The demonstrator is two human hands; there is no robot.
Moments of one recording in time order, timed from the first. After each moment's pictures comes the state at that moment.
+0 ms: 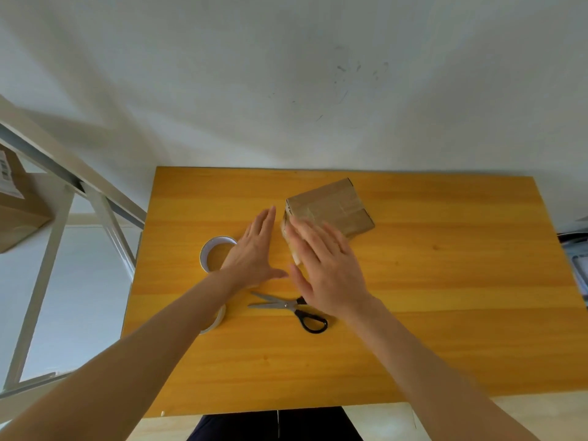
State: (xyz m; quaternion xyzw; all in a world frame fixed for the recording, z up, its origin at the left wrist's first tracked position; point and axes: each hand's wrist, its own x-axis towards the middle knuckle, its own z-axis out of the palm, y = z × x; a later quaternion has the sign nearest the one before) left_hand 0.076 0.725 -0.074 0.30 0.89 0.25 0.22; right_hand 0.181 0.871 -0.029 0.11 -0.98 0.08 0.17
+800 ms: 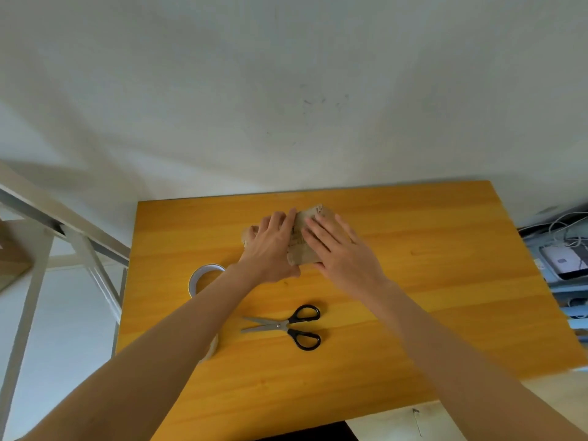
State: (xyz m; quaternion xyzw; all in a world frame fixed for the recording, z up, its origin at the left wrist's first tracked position) left_hand 0.057 0.784 -0.034 0.40 0.89 0.14 0.15; right_hand 0.165 0.931 -0.014 0.08 -0.99 -0.13 0.03
